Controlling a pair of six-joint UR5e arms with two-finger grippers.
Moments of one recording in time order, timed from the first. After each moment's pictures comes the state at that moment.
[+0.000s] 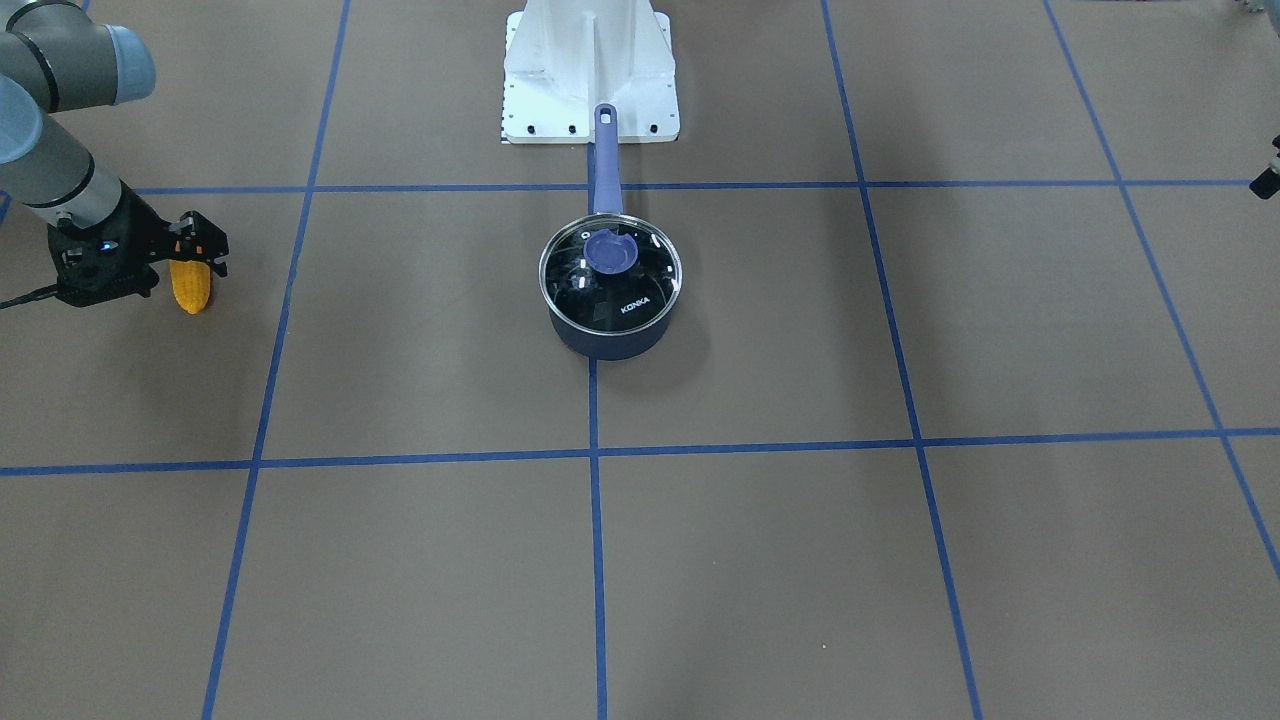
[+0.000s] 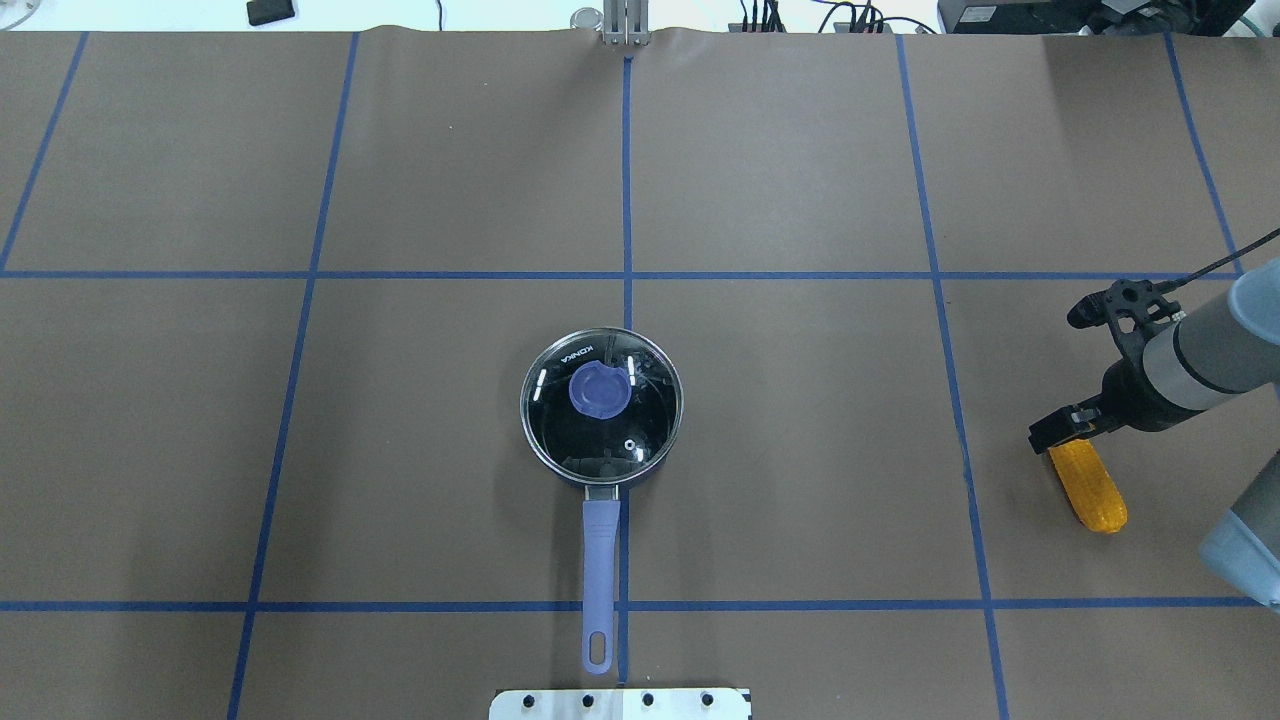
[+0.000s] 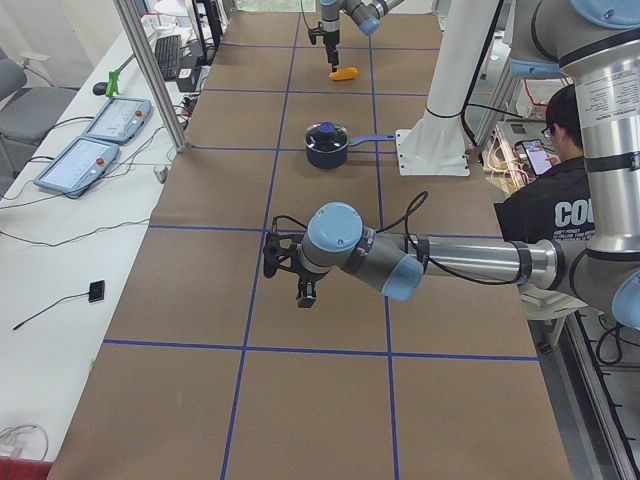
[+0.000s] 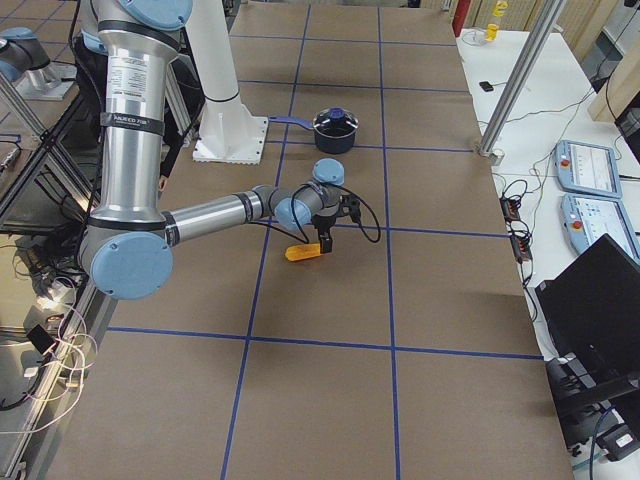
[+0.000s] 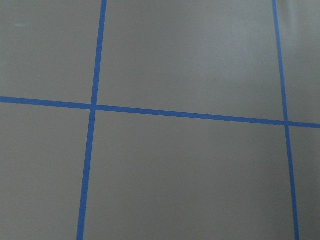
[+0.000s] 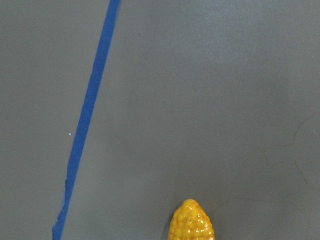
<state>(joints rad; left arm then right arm) -1.51 -1.33 -1.90 -2.04 -2.51 -0.54 0.79 -1.68 1.86 -1.18 2.15 0.66</state>
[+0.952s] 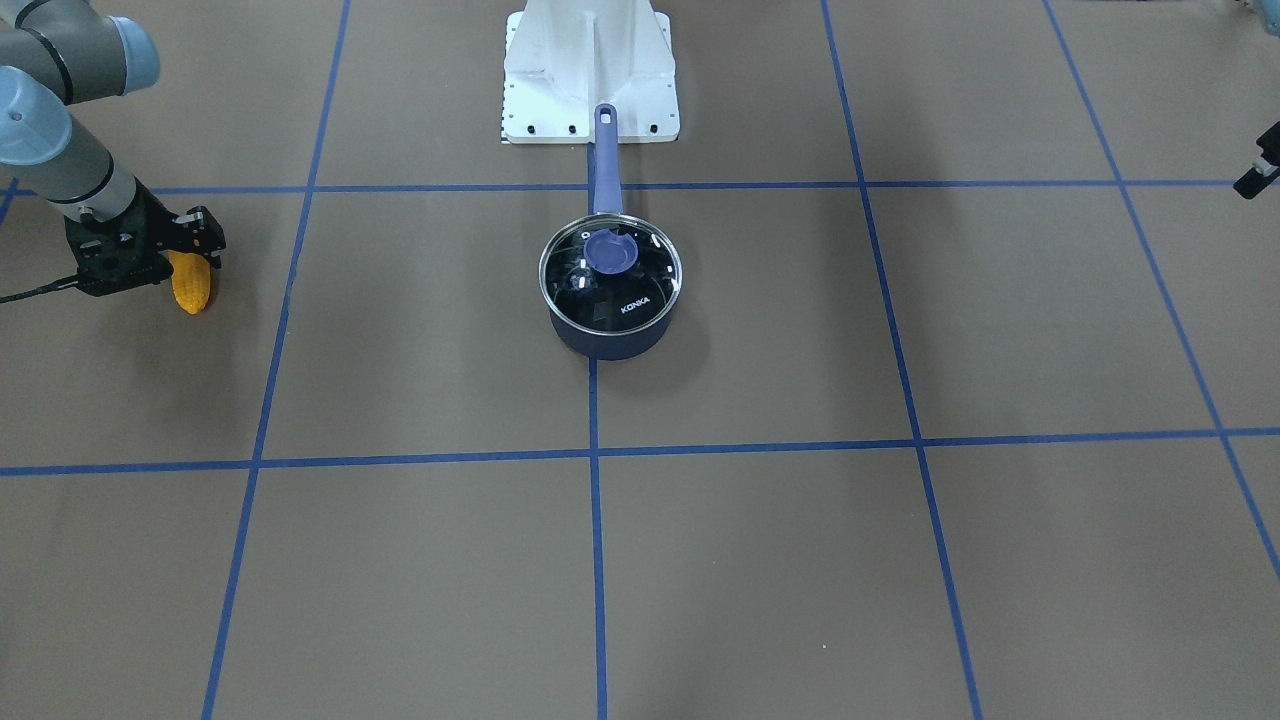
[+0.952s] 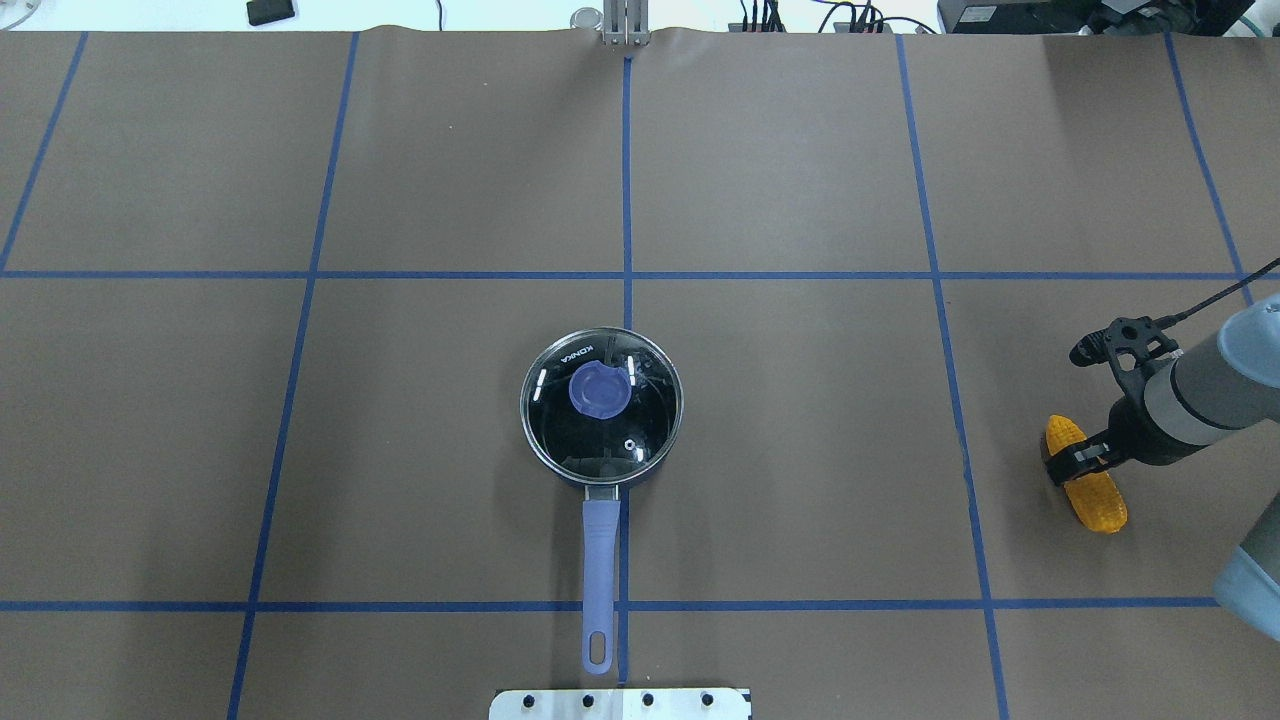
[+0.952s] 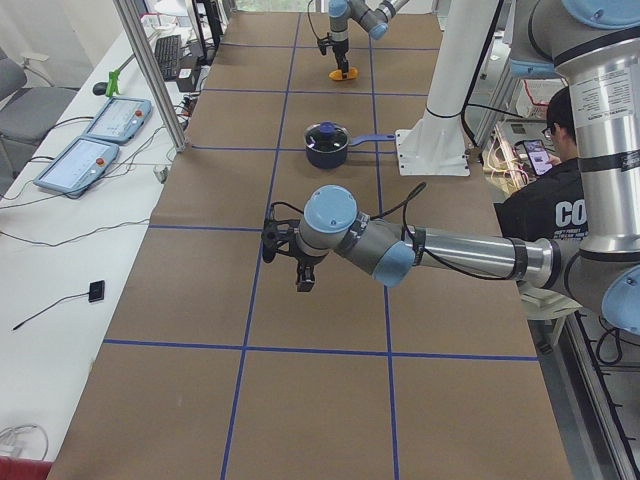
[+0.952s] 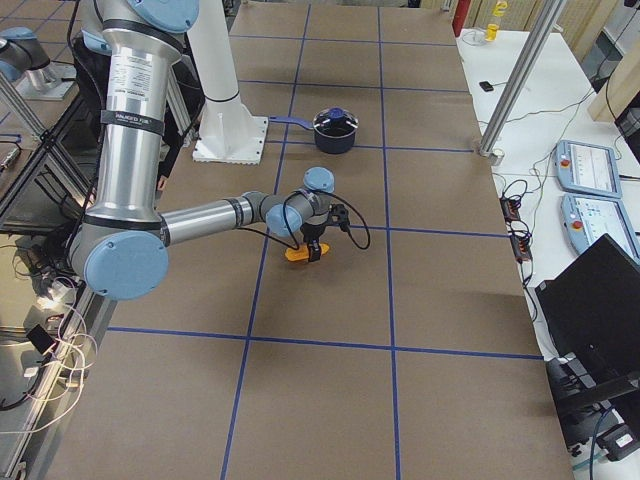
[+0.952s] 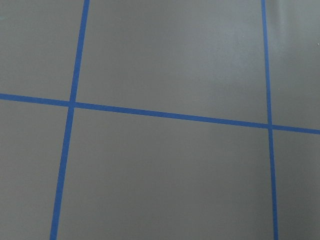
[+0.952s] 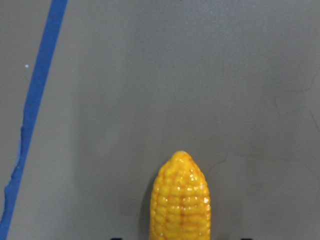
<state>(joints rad) -1.49 -1.33 -1.91 -2.04 -2.51 -0.56 0.73 -1.73 1.86 -1.18 2.11 0.65</state>
